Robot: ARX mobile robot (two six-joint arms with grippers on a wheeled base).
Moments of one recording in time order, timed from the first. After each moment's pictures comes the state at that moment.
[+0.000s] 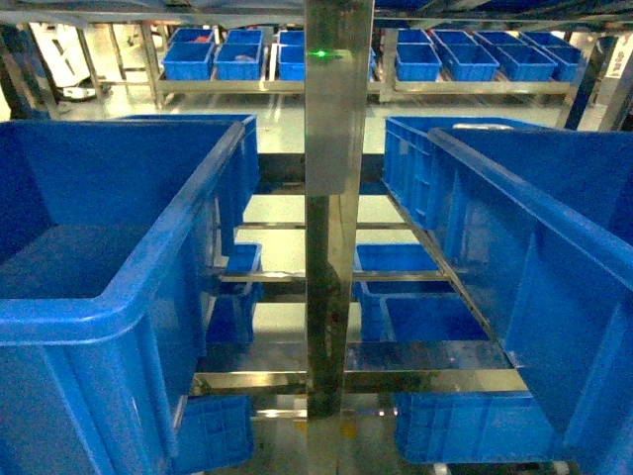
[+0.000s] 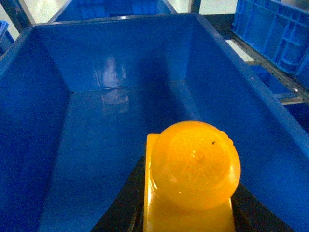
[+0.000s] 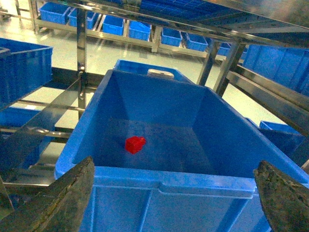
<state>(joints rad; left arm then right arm) 0.08 1.17 0.65 0.11 0.12 0.09 0.03 0.21 0.29 -0.15 0.07 -0.18</state>
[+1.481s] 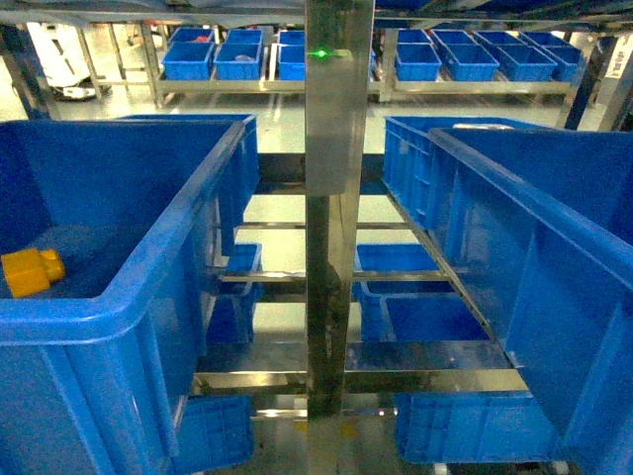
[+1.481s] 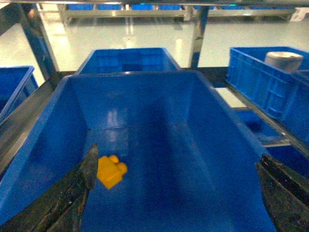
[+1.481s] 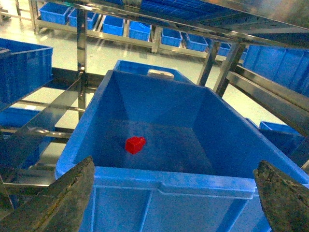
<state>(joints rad) 0.21 0.90 0.61 0.08 0.27 0.05 0.03 0.21 0.29 -0.15 0.07 -0.18</state>
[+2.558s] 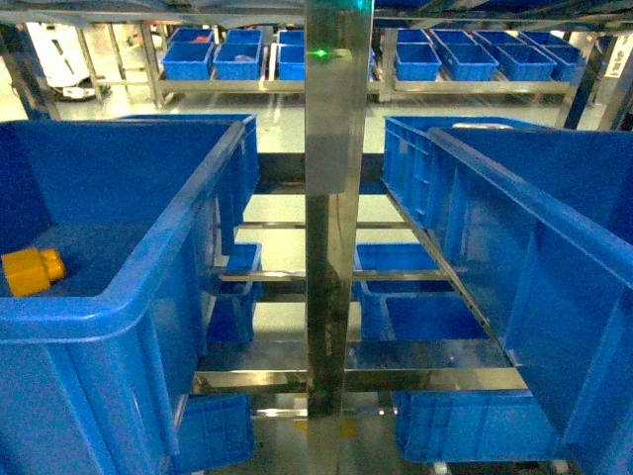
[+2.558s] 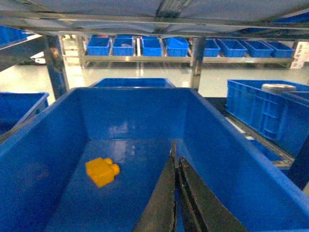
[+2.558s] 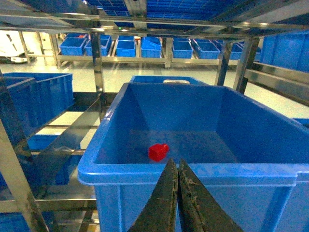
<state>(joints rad) 0.00 0.48 0.15 0.33 0.00 -0.02 0.00 0.09 0.10 -0.02 0.00 -0.01</state>
